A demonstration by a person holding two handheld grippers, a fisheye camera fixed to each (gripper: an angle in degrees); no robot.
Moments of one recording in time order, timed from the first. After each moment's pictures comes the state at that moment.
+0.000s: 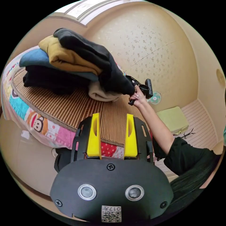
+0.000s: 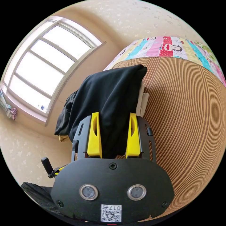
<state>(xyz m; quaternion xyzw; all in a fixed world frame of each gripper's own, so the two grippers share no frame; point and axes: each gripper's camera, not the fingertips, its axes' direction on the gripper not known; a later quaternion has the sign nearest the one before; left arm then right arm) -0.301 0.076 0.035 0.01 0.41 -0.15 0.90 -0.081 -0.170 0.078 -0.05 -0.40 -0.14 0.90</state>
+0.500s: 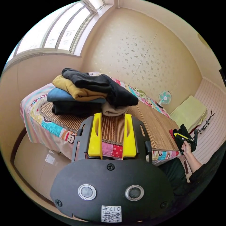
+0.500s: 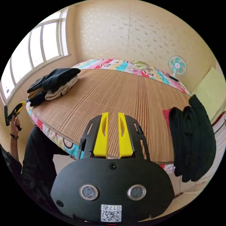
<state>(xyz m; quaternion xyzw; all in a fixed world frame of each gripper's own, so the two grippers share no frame) -0.310 0.137 -0.056 0.18 0.27 -0.06 0.94 0.254 0.166 -0.108 0.08 0.00 -0.03 1.00</state>
